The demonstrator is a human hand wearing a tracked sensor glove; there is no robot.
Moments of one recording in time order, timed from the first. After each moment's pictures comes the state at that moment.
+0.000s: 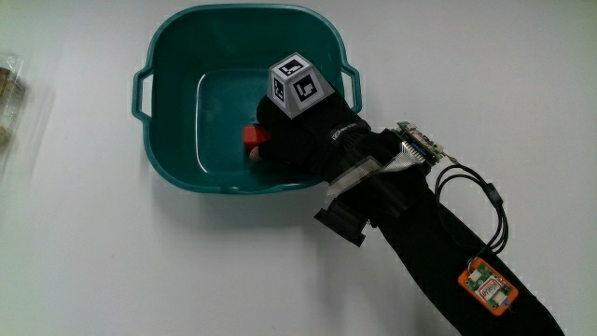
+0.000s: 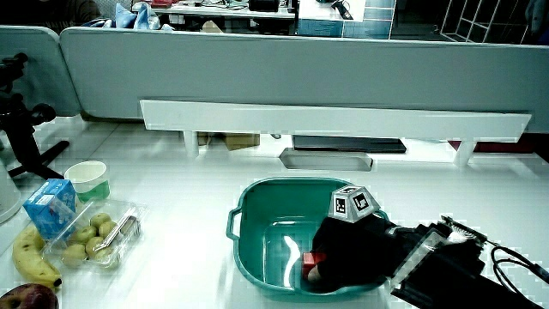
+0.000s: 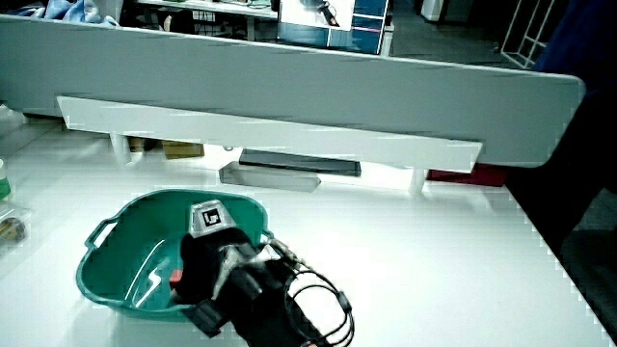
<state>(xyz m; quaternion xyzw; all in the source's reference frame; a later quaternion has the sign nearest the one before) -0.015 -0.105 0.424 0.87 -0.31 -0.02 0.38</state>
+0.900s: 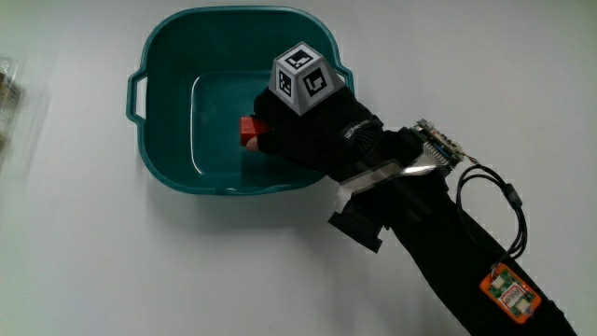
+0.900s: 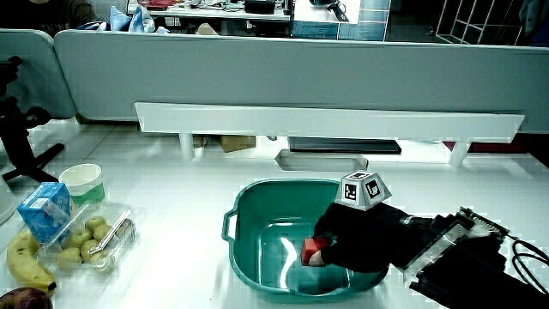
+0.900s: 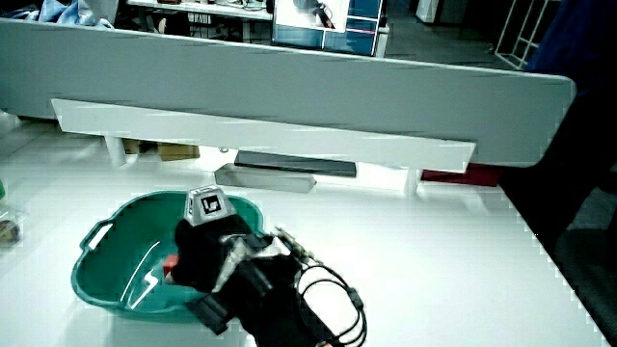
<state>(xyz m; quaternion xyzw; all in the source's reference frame) -0.006 -0.104 0.390 0.88 -0.33 0.00 0.33</state>
